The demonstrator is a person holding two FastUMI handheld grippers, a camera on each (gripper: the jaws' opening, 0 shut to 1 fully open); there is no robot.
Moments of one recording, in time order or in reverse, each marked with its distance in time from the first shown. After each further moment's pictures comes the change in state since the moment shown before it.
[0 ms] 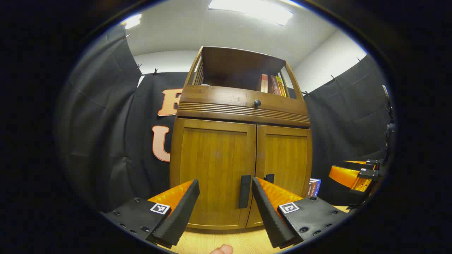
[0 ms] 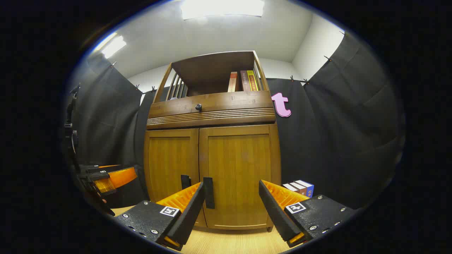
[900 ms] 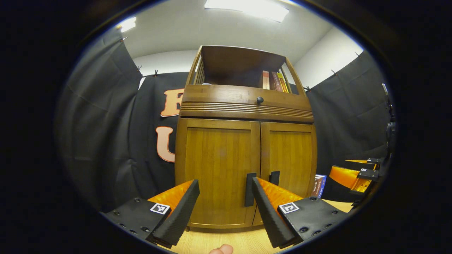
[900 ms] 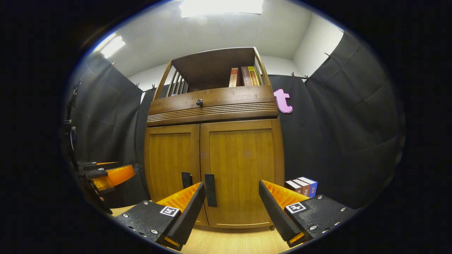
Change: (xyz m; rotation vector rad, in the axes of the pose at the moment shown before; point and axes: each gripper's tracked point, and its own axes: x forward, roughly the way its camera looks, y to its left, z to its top) left arm 0.007 0.002 -0.006 0.030 0.021 0.039; right arm 0.007 0.010 -0.011 0.007 0.015 0.021
